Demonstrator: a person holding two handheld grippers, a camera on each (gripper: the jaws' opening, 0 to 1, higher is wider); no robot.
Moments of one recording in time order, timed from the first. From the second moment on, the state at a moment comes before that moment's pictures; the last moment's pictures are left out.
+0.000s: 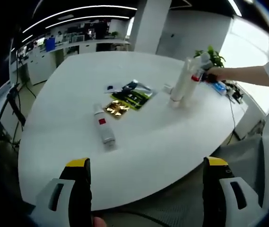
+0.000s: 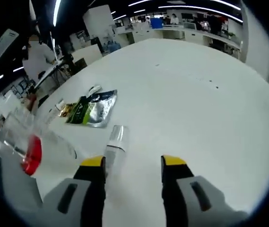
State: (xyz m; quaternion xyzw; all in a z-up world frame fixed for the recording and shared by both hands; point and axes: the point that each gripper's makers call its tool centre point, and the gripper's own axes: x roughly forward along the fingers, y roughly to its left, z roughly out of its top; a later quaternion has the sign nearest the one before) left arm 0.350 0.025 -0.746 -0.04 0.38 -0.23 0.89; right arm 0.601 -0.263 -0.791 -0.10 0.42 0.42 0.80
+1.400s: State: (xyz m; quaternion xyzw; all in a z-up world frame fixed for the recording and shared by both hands) left arm 0.352 0.025 -0.753 -0.04 0.39 -0.22 0.89; right arm 0.604 -0.250 -0.818 -0.18 0.49 0.41 0.74
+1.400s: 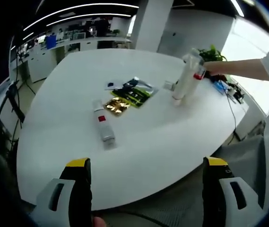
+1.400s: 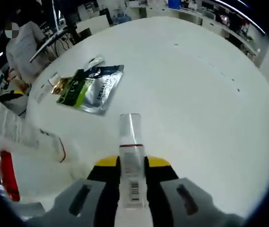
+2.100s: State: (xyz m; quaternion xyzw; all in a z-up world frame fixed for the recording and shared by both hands) left arm 0.353 0.026 -0.753 -0.04 0.39 -0.22 0.89; right arm 0.615 -0.258 -0.819 -0.13 0.49 0.37 0.78
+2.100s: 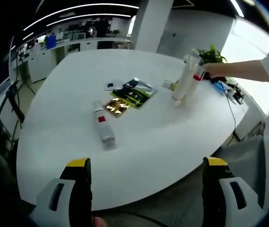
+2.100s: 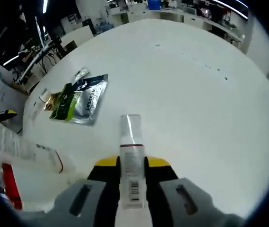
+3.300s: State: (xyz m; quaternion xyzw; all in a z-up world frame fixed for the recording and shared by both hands) left arm 0.352 0.016 -0.740 -0.05 0.37 -0.24 0.90; right arm 0.594 -0.310 -0.766 0.12 0.41 0.27 0.86
